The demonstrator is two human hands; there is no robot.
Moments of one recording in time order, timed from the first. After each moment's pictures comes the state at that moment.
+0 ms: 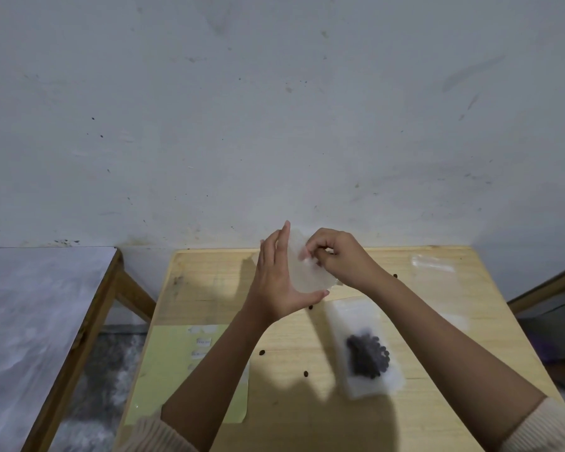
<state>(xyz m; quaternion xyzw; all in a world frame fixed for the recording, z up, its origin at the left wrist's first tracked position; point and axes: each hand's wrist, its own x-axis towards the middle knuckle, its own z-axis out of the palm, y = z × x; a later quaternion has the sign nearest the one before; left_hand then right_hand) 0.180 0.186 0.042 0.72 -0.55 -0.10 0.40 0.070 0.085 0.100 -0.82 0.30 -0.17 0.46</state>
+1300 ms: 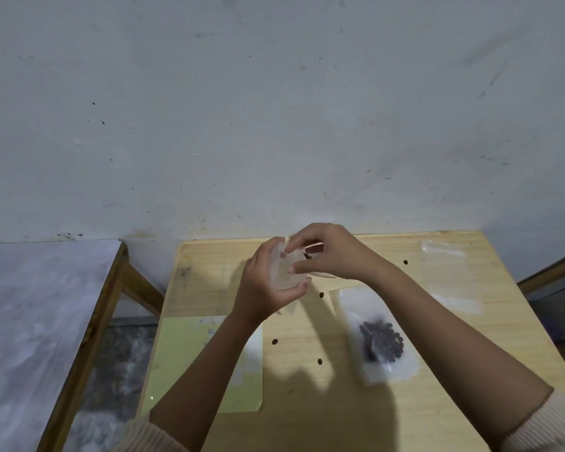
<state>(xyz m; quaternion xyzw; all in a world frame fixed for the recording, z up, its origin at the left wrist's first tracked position) 0.211 0.215 0.017 0.70 -0.54 -0.08 0.47 0.094 0.106 0.105 -0.82 0.30 -0.08 0.48</state>
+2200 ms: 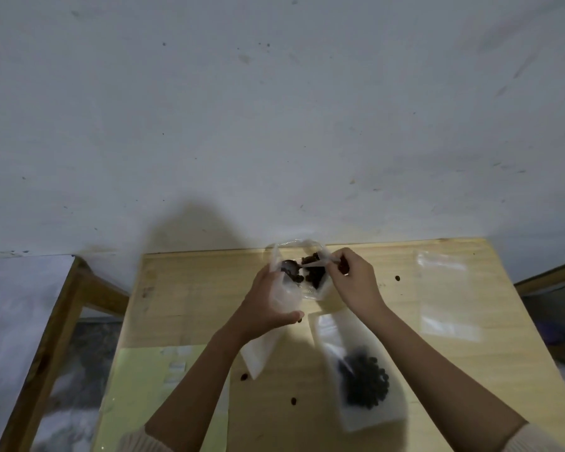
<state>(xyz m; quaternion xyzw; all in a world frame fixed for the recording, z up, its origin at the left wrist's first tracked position) 0.210 0.148 -0.047 0.74 -0.45 -0.39 0.31 0.056 0.024 -0.011 -0.72 0.51 -0.20 0.43</state>
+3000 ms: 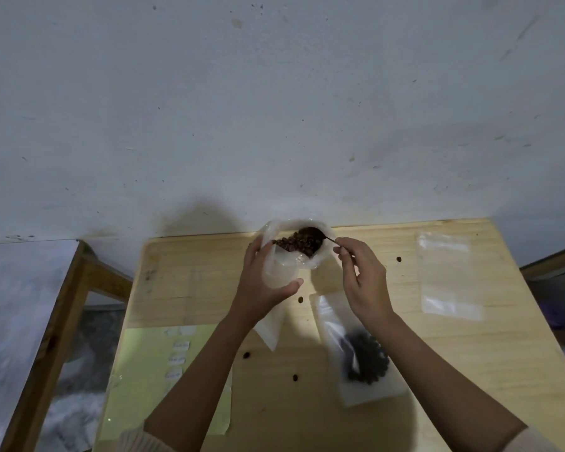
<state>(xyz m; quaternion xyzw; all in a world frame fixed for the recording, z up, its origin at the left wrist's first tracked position) 0.195 0.156 -0.032 0.76 -0.41 -0.29 0.41 0.031 0.056 -0.026 -0.74 0.38 -0.39 0.39</state>
